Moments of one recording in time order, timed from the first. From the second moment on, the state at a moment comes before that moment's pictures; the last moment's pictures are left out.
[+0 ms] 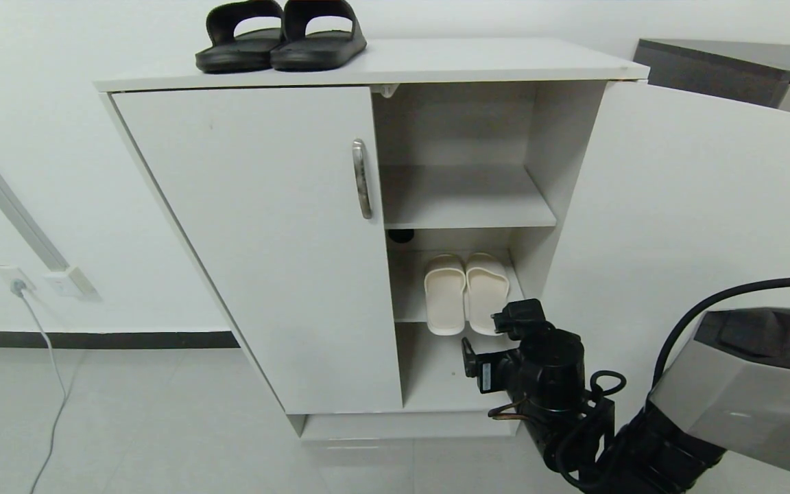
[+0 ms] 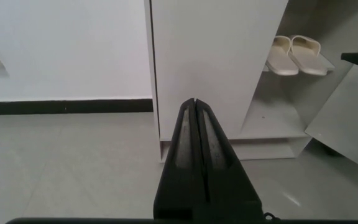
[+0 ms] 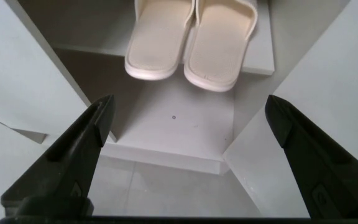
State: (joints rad) left arm 0.00 0.00 0.00 0.00 0.01 -0.01; right arm 0.78 2.18 -0.74 -1.25 -0.60 0.11
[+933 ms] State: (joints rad) left arm 0.00 0.00 0.00 0.00 0.01 -0.02; right arm 0.78 2.18 -0.72 -1.28 -0.60 0.11
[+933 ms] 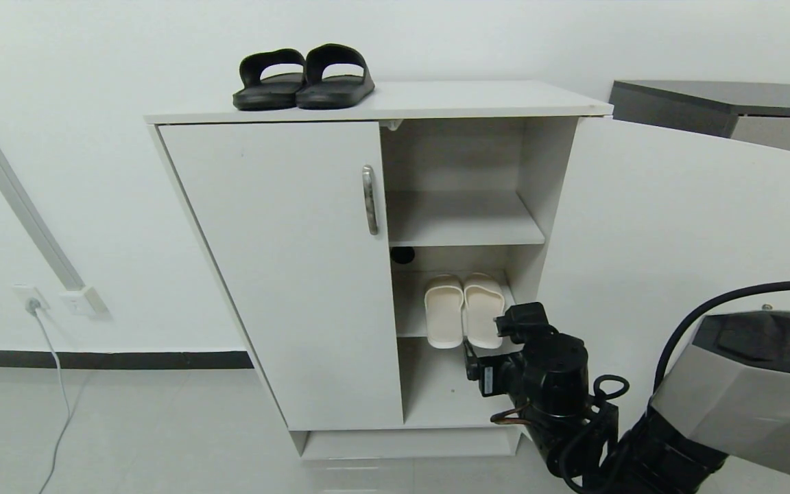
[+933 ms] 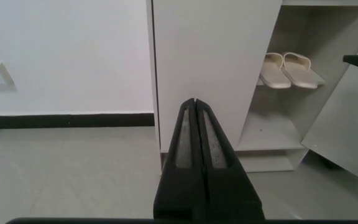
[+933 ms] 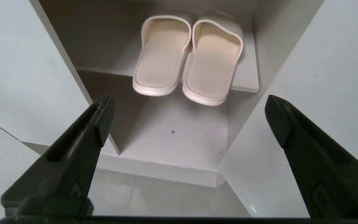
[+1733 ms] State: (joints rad) left arm 0.00 0.00 0.00 0.00 0.01 -0.01; right arm 0.78 2.18 -0.68 -1.30 -0.59 0.11
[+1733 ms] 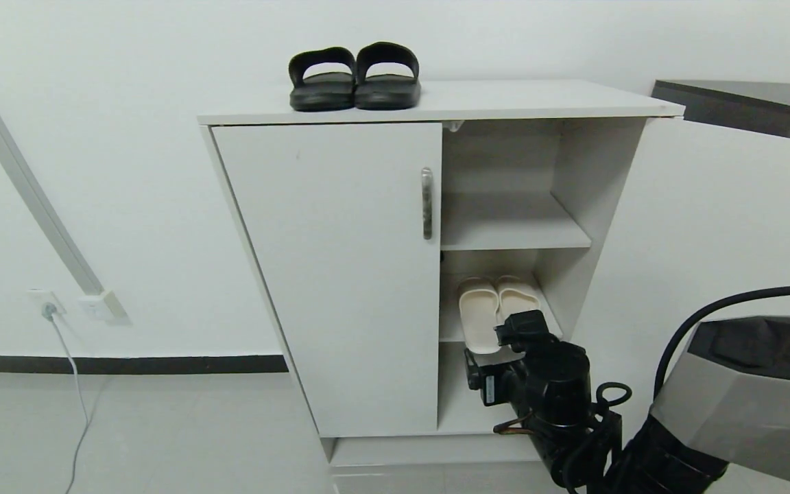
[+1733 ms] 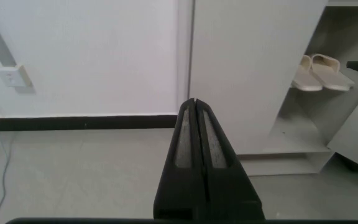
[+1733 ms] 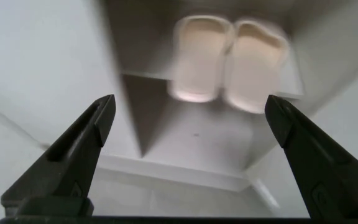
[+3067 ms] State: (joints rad) left arm 0.00 0.00 0.00 0.00 0.01 -0.02; right arm 0.77 2.19 -0.60 -1.45 -0.51 0.07
